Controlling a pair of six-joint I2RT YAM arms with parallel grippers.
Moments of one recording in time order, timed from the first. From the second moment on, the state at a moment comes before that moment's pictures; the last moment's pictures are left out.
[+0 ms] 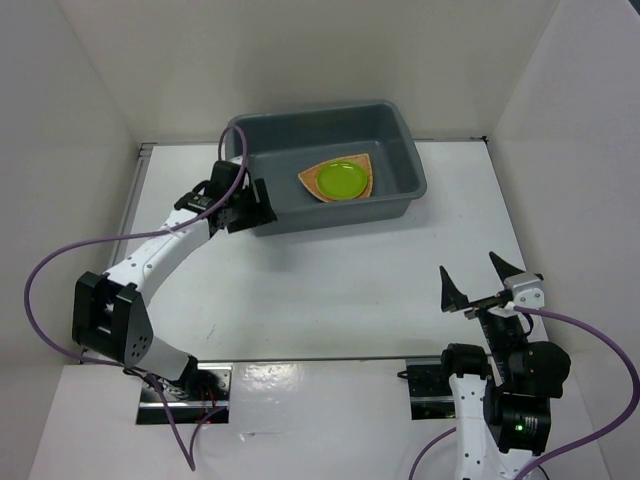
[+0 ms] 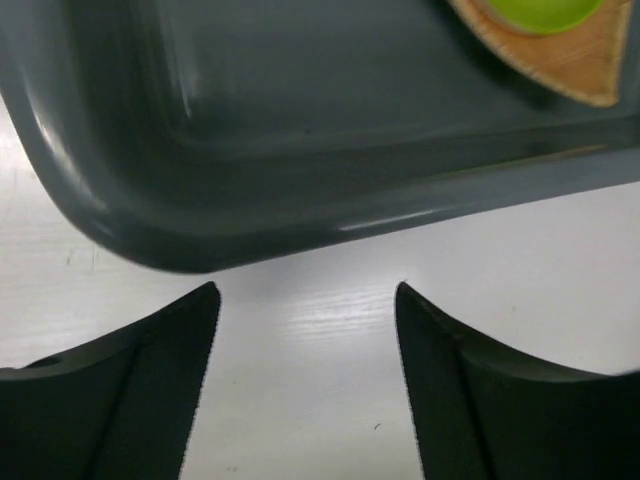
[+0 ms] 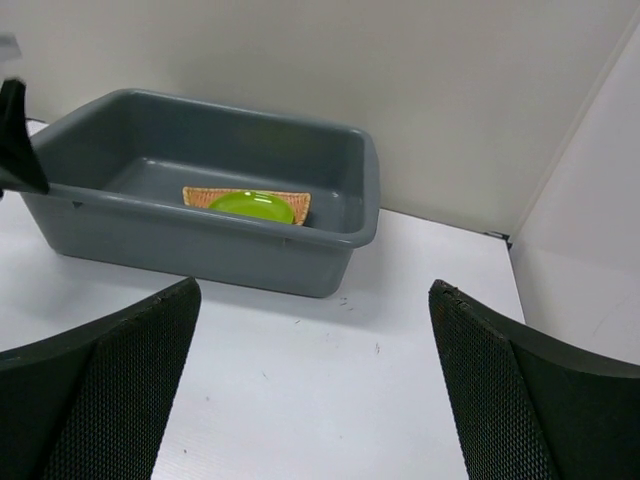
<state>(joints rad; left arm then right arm) -0.35 1.48 1.24 -0.54 -0.01 -0.56 -0.13 0.01 0.78 -0.53 -0.36 -0.07</state>
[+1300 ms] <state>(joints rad) -0.17 1.31 1.05 -0.57 0.39 -0.42 -0.39 0.96 0.76 -0.84 0.15 -0.85</state>
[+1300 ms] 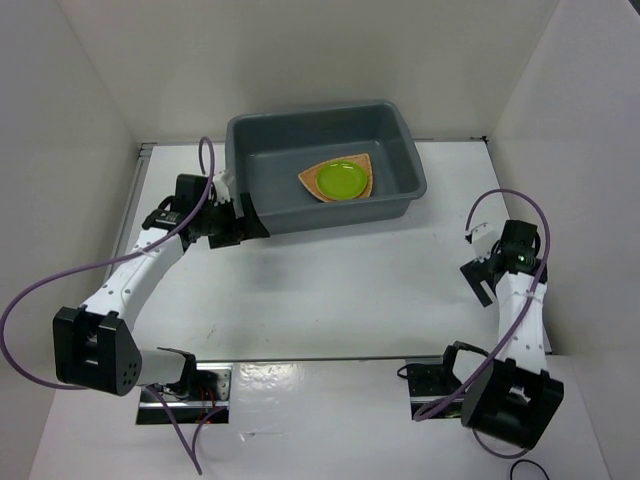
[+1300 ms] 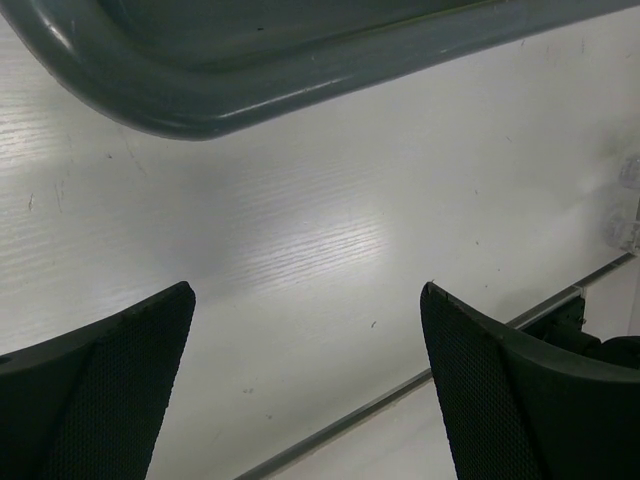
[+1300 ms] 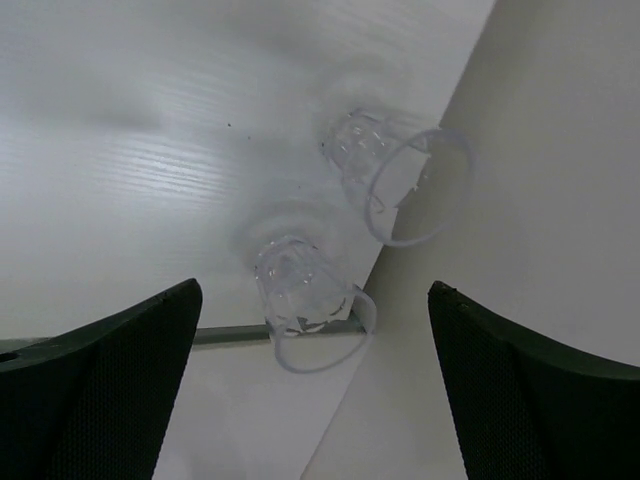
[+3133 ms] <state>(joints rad) -0.13 1.18 0.98 -0.68 0.48 -0.29 0.08 1.32 2.04 -1.23 -0.15 -0.56</state>
